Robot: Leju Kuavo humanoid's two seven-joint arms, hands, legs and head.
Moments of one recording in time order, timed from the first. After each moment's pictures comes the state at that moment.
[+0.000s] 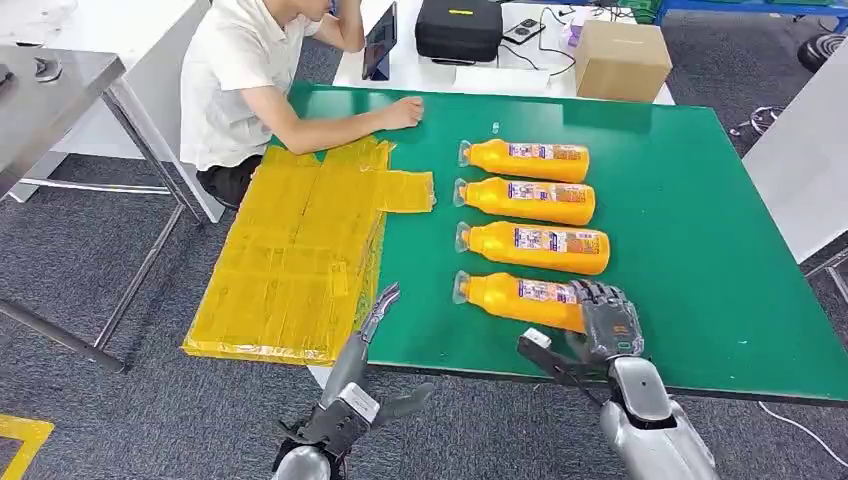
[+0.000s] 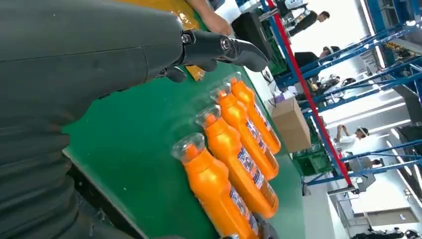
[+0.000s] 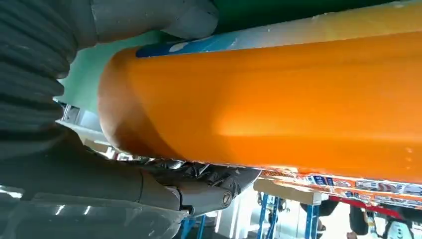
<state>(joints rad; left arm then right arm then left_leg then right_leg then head) -0.03 -0.19 -0.48 -1.24 -0.16 0.32 -0.50 -0.24 -0.22 0.27 -0.93 1.24 -0.38 -0.04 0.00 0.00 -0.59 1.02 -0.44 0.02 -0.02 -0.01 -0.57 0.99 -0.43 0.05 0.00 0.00</state>
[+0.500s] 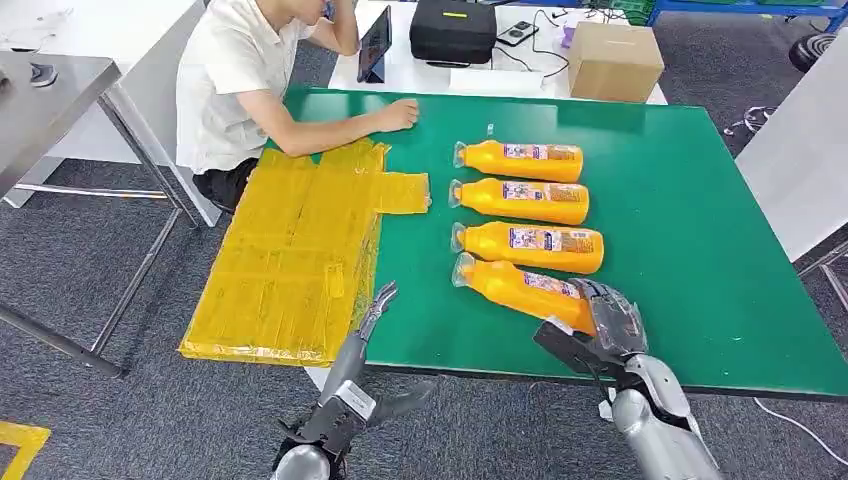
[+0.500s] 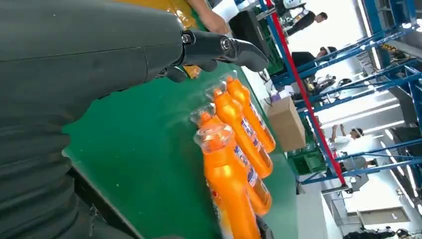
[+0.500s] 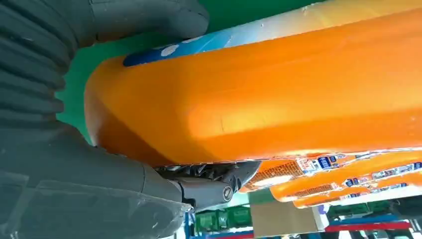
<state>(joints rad) -0.03 -0.19 -0.48 -1.24 -0.13 0.33 -0.51 -0.23 -0.19 0.17 -0.93 0.86 -0.26 -0.31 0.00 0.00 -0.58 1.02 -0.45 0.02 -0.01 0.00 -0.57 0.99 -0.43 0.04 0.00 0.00</state>
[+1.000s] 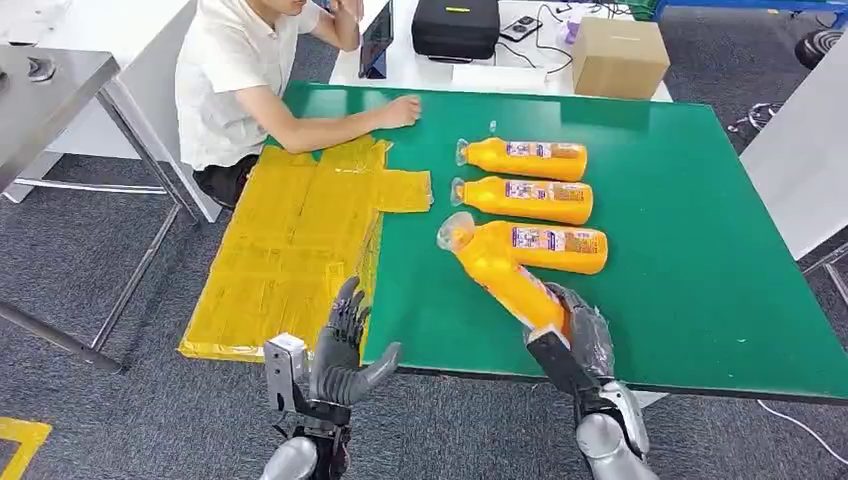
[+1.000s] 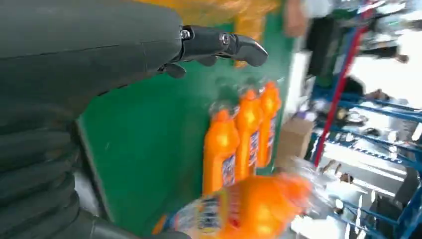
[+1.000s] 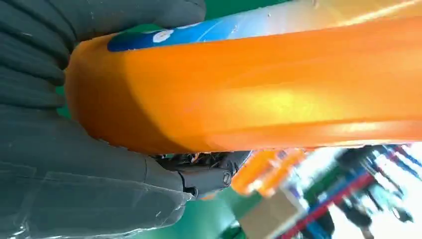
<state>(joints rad) -0.02 -0.23 -0.45 -1.23 0.55 0.21 -0.38 -0.08 -0.03 0.17 -1.21 0.52 -0.38 -0.45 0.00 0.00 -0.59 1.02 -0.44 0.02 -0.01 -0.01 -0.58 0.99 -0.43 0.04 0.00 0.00</state>
